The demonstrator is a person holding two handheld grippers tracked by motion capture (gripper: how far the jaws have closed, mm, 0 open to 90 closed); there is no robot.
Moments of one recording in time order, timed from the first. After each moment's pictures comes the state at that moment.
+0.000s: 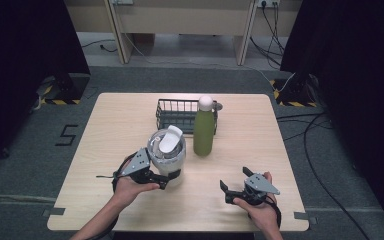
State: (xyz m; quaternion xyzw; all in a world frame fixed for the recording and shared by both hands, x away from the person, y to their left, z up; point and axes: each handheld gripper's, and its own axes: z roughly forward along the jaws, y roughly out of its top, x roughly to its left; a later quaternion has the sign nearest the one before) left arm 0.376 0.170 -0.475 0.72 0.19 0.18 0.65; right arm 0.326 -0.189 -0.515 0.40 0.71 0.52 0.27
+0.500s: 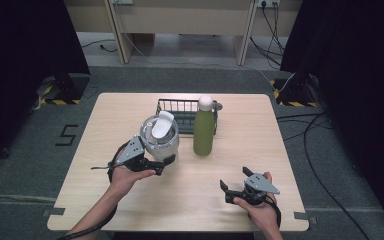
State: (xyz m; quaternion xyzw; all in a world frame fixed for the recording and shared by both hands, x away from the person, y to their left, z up) left arm 0.398 0.182 -0.455 0.70 0.21 0.22 0.65; right arm 0.327 -0.190 -0.515 0.40 0.71 0.51 0.27
